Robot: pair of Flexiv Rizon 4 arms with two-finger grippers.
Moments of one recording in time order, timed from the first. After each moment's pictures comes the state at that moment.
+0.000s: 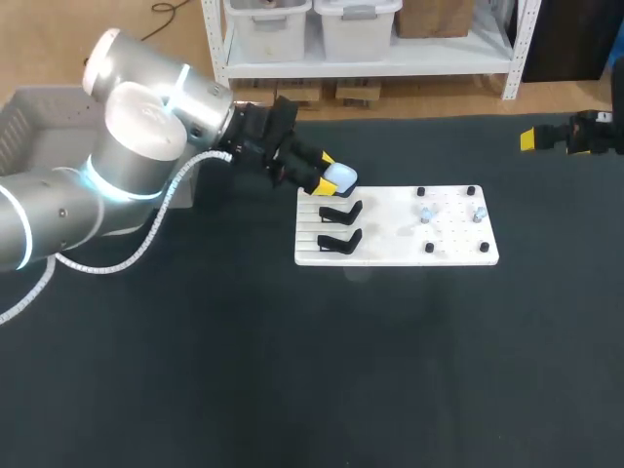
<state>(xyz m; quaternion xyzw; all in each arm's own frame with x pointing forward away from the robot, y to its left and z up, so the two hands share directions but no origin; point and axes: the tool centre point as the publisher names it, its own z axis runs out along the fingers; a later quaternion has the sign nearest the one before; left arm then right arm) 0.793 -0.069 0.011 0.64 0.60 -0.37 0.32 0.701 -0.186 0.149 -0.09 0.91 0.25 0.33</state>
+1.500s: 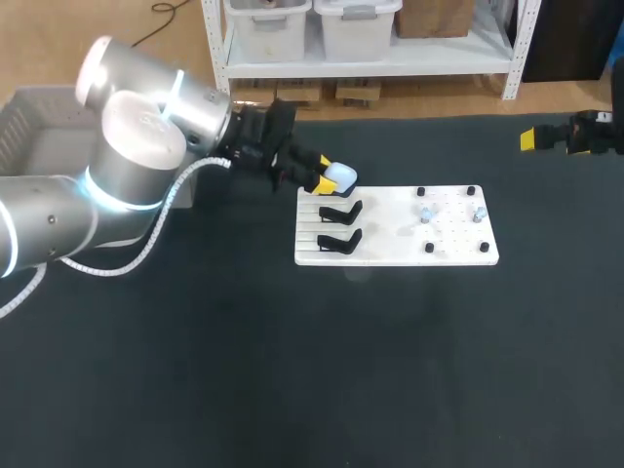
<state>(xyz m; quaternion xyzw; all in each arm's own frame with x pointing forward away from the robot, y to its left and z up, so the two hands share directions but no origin) 0.788 -0.068 0.015 0.63 0.60 -0.35 0.34 0.701 -0.186 0.149 -0.09 0.91 0.25 0.33</state>
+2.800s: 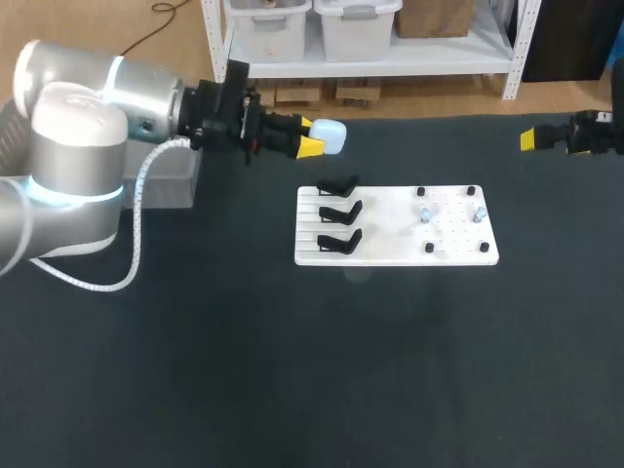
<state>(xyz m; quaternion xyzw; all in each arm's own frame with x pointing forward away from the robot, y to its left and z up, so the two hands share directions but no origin) 0.735 -0.051 0.140 0.55 0.56 -0.46 0.42 0.701 -0.186 0.149 -0.09 0.91 0.25 0.33</state>
